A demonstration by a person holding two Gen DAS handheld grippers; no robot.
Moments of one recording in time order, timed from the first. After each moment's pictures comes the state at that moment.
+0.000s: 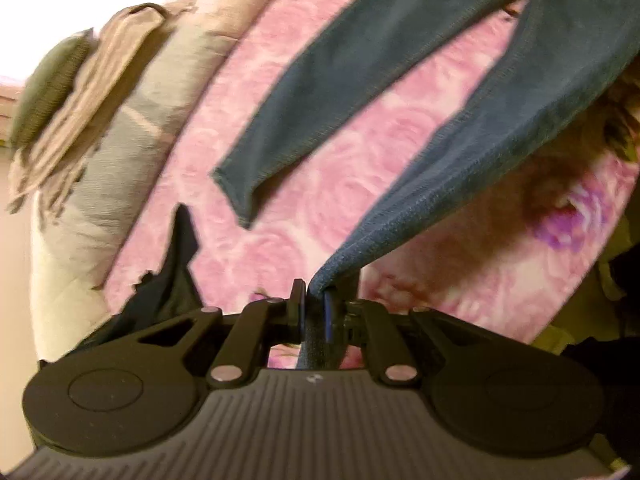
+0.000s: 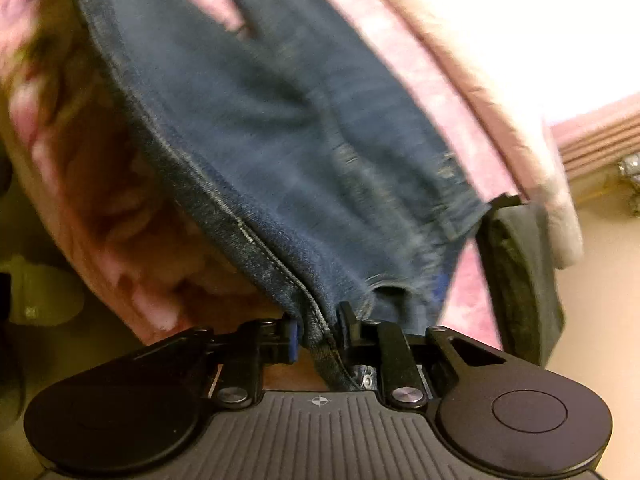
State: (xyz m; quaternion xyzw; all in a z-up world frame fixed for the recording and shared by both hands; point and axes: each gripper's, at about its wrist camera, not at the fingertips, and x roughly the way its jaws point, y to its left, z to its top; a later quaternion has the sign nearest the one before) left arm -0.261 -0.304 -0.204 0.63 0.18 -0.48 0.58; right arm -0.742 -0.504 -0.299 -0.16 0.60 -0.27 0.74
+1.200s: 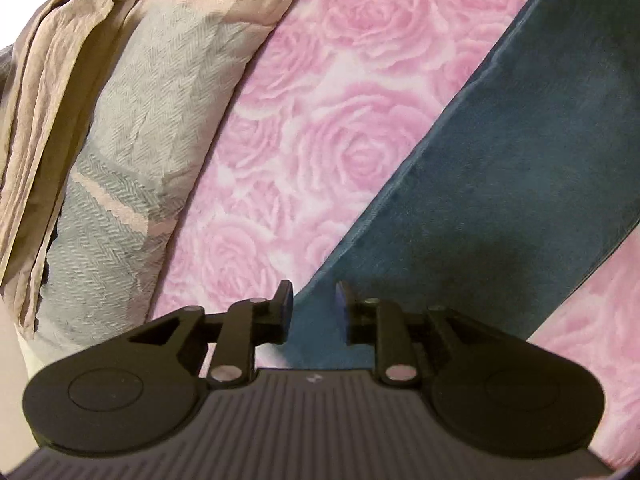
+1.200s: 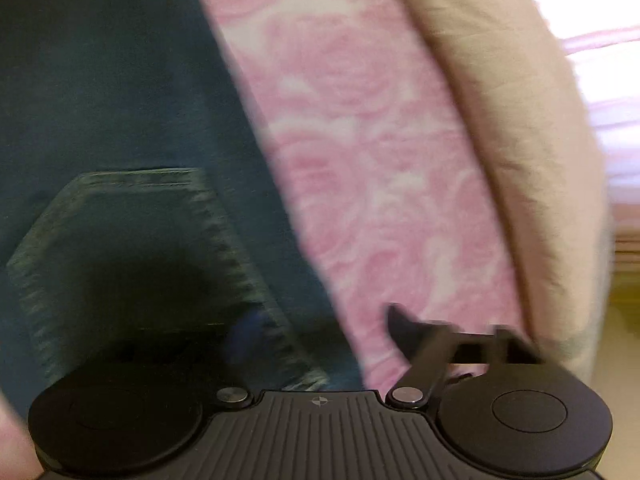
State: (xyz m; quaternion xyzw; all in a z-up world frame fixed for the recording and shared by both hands) left arm -0.108 -0.634 -0.301 0.69 0.21 -0.47 0.51; right arm -0.526 -0.815 -0.327 -0.20 0.66 -0.16 0.71
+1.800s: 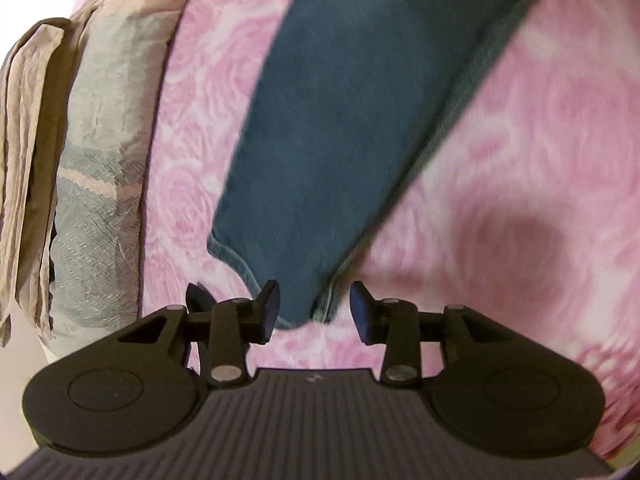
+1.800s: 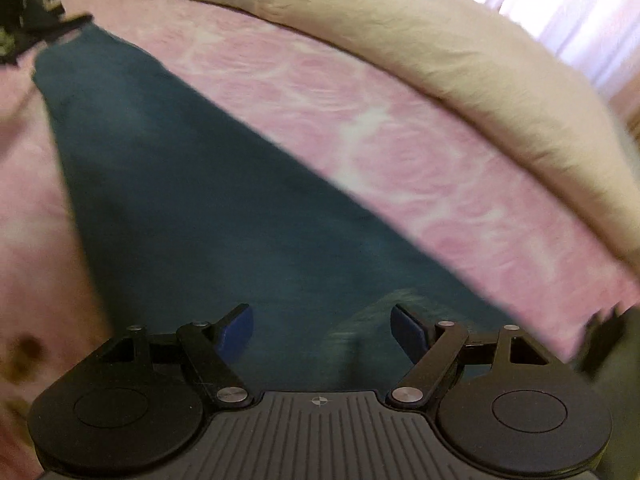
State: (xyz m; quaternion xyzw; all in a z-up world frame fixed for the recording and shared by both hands) left arm -0.140 -0.492 -0.331 0.76 0.13 -0.46 0.44; right arm -0.489 -0.672 -0.289 0.04 0.54 -0.21 0.81
